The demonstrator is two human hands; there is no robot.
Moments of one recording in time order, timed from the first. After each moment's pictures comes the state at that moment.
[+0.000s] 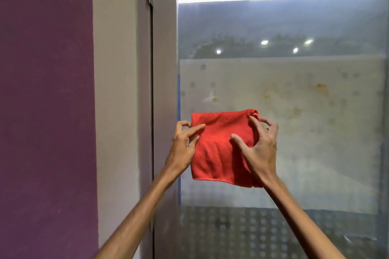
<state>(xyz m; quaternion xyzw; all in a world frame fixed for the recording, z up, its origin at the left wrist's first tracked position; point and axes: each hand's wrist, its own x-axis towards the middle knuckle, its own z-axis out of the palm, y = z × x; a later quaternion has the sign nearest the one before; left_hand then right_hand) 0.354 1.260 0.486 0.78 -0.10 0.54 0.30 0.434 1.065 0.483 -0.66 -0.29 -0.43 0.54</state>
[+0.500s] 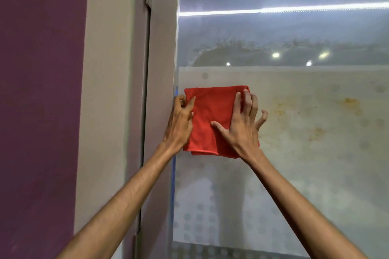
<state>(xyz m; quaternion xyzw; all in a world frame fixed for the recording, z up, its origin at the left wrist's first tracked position) 0.457 1.308 0.579 0.78 -0.02 0.62 0.09 0.550 1.149 0.570 -0.75 -0.27 -0.54 0.28</state>
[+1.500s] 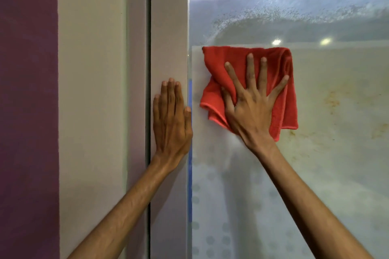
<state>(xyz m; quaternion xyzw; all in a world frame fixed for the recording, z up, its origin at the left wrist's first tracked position) 0.493 1.398 0.554 0.70 0.05 0.71 -0.05 0.566 1.229 0.606 -0.68 -0.23 -0.66 0.22</state>
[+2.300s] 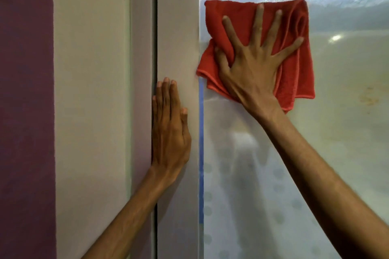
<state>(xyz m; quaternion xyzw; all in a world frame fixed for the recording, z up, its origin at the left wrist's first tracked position) 0.482 1.413 0.547 0.67 -0.03 0.74 0.05 0.548 1.267 0.677 -0.70 -0.20 -0.65 0.23</state>
